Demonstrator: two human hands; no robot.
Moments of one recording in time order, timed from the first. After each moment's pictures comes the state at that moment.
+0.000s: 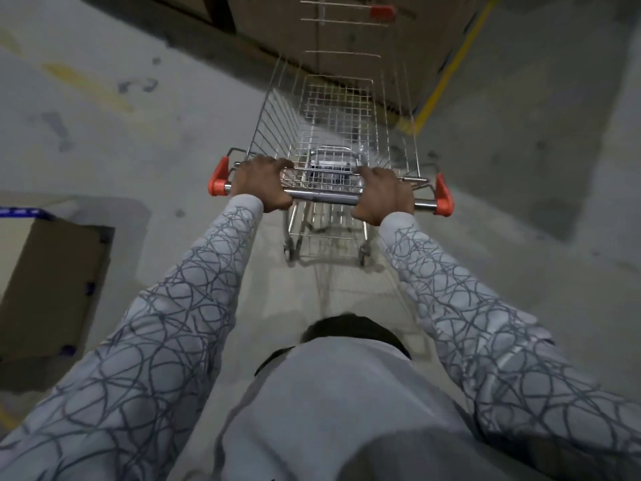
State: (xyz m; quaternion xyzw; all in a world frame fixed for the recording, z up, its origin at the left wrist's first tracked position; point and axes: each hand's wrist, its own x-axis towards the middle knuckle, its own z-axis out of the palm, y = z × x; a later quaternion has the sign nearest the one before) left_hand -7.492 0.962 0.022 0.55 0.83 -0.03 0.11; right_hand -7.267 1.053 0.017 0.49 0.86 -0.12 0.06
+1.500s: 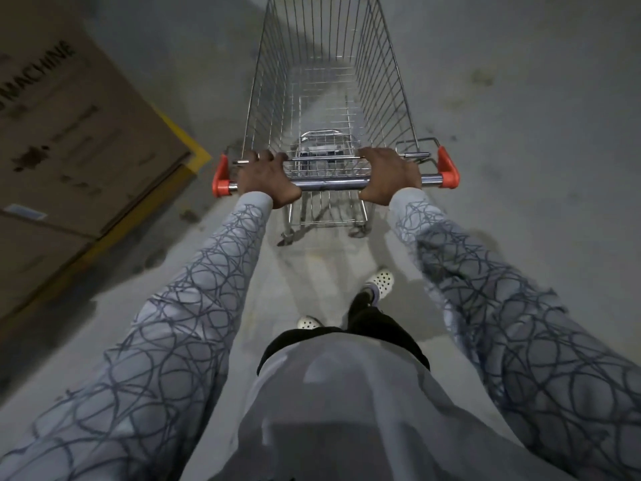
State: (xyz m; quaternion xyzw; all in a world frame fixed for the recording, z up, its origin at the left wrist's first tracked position) left_hand -7.484 1.255 0.016 0.92 0.34 -0.17 0.07; right_hand -7.340 1.065 0.028 0.92 0.36 -0.16 -0.05
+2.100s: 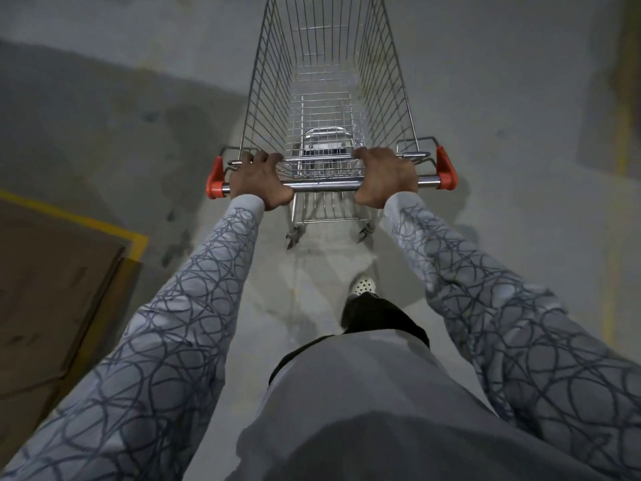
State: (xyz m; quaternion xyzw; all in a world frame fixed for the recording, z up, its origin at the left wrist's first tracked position) left_hand -7.256 1.213 0.012 0.98 0.15 -0.15 0.06; right_hand -7.198 0.974 0.022 0.97 0.19 -0.12 -0.07
